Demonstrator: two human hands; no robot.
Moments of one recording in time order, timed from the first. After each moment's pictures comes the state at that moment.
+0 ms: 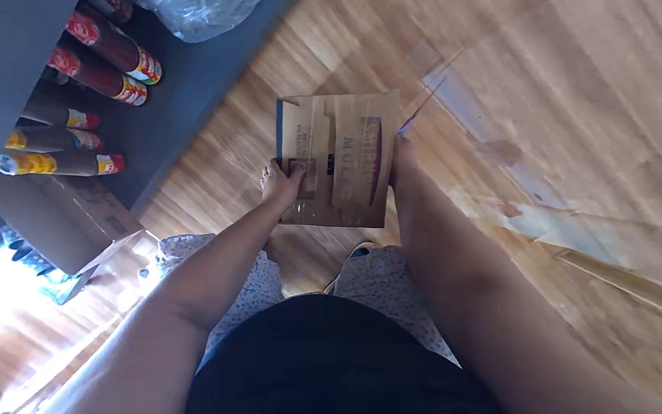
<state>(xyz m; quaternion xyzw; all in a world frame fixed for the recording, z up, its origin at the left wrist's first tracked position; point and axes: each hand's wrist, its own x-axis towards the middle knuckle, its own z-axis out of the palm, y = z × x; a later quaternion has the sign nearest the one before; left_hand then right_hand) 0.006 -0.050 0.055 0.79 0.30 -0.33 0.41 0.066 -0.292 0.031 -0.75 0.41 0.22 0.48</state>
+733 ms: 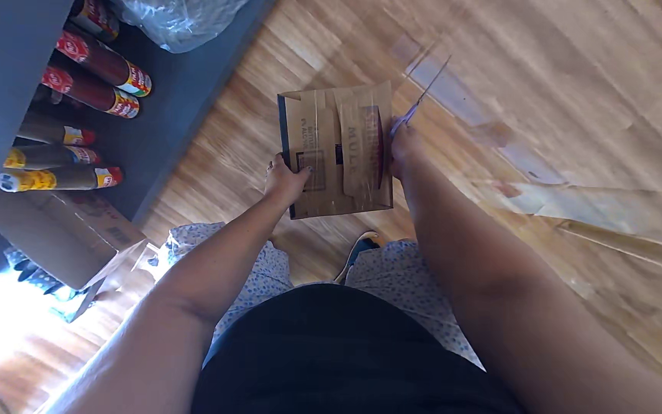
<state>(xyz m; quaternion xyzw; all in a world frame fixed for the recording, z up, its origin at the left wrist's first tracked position) 0.006 -0.058 0.066 0.81 0.24 -0.37 0.39 0.051 -0.302 0.045 -0.71 0.43 0.17 0.54</state>
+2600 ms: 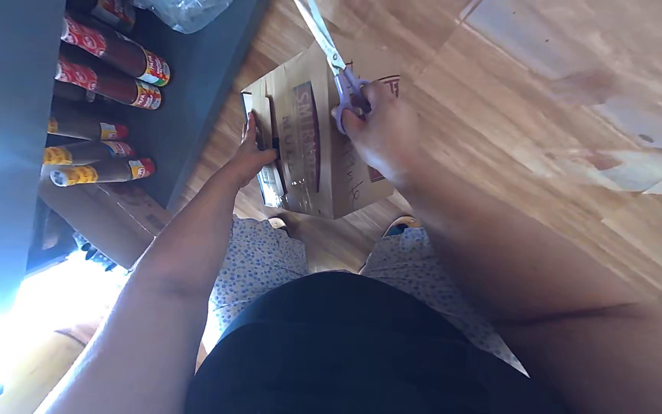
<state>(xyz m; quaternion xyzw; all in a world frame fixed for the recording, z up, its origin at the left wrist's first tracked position) 0.025 0.055 0.044 0.78 0.16 -0.36 0.48 0.035 -0.208 0.134 -0.90 0.08 0.23 0.36</state>
